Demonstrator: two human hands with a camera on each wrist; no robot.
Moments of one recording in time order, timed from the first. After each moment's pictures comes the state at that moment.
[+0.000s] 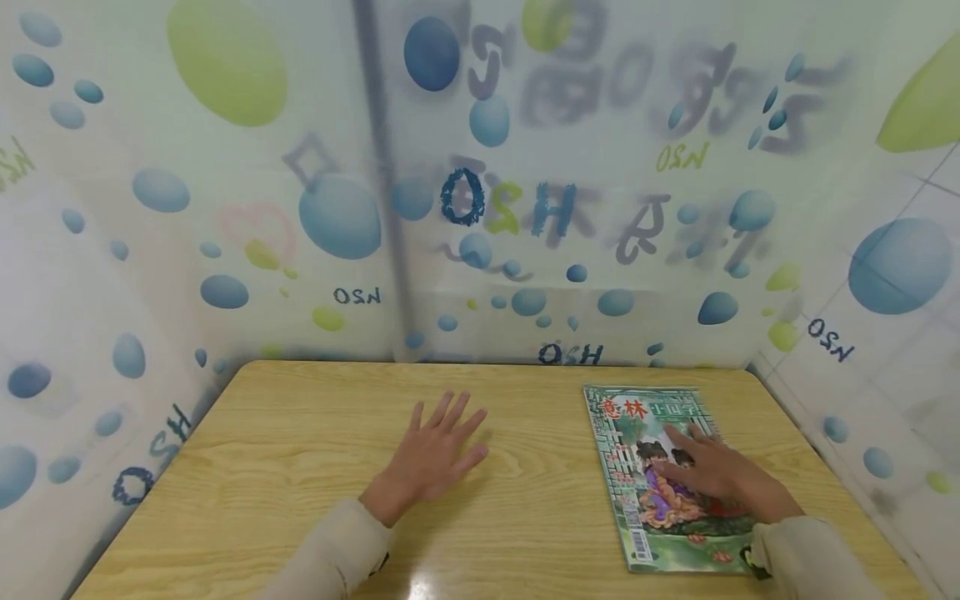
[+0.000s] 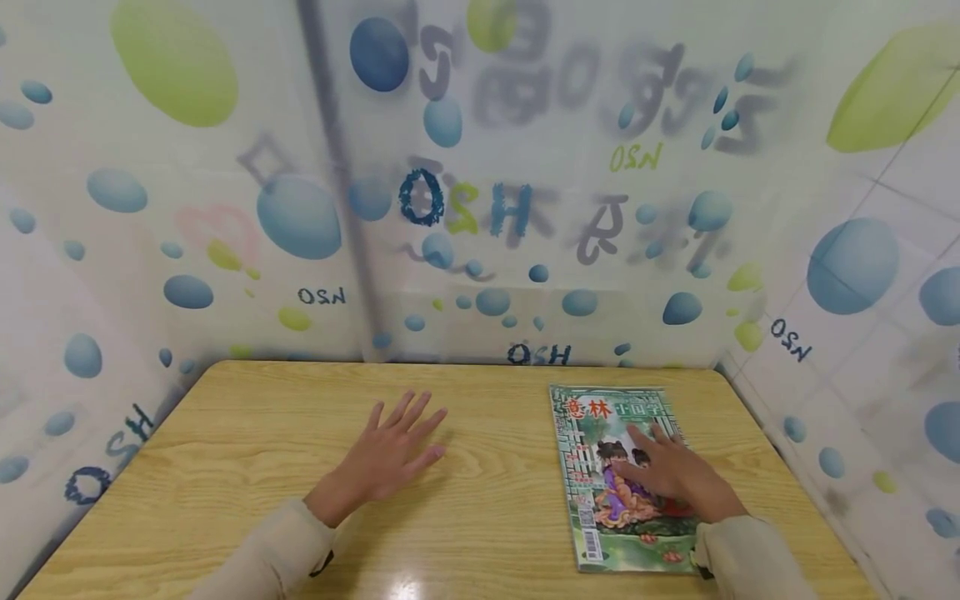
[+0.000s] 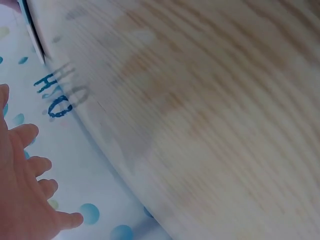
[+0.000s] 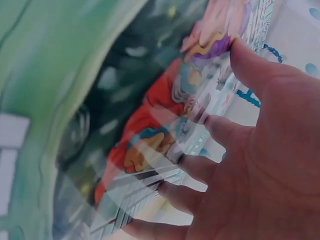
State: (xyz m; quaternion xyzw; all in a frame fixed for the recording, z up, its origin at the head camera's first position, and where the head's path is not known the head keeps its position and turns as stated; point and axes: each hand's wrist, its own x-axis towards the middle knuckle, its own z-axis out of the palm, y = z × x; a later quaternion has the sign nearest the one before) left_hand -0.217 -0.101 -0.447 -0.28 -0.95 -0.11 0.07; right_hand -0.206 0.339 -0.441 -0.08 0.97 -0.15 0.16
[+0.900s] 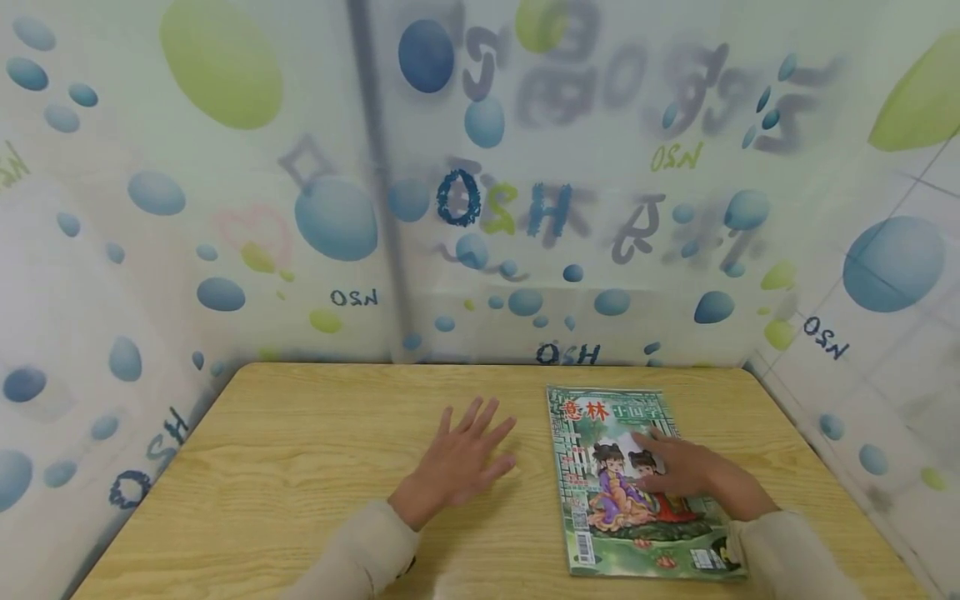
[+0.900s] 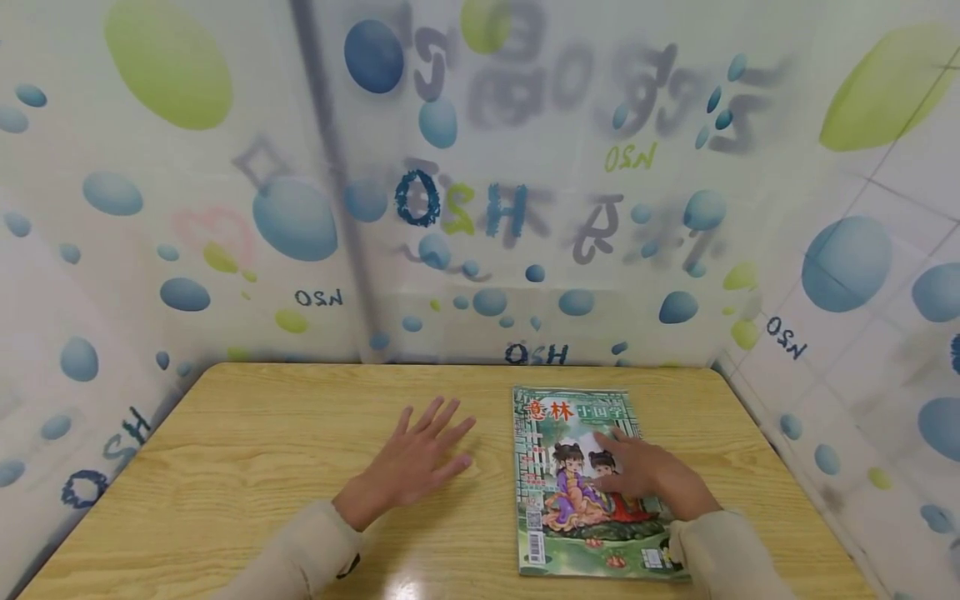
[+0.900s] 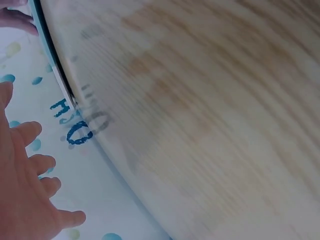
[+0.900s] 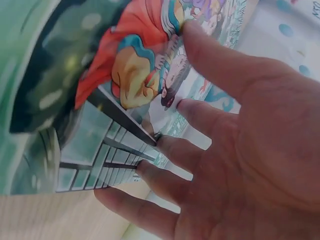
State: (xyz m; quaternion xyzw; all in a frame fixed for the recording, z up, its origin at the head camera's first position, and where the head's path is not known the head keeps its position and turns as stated) left_hand -0.212 -0.063 -0.444 -0.30 -0.95 -0.10 0.03; right_hand -0.206 0.300 -0.424 -0.16 0.96 -0.15 0.19
